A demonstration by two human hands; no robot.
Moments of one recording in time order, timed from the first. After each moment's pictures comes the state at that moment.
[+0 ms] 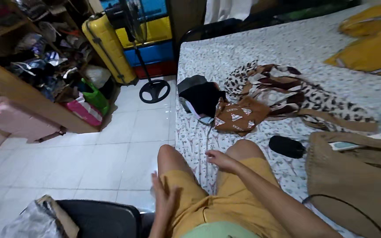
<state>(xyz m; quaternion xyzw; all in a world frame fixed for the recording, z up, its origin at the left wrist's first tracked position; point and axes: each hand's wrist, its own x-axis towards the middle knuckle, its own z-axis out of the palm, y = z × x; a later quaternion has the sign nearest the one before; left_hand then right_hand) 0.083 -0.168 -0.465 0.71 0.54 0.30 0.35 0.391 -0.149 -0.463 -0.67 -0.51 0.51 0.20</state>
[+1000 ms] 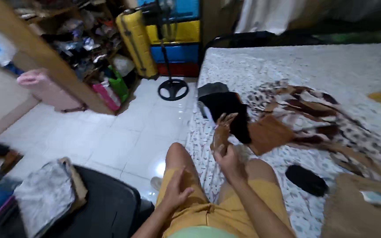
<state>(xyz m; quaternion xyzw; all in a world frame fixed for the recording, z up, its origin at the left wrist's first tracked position) 0.099 -0.158 -0.473 0.78 0.39 0.32 0.37 0.341 -0.138 -0.418 -0.72 -0.51 0.18 0.44</state>
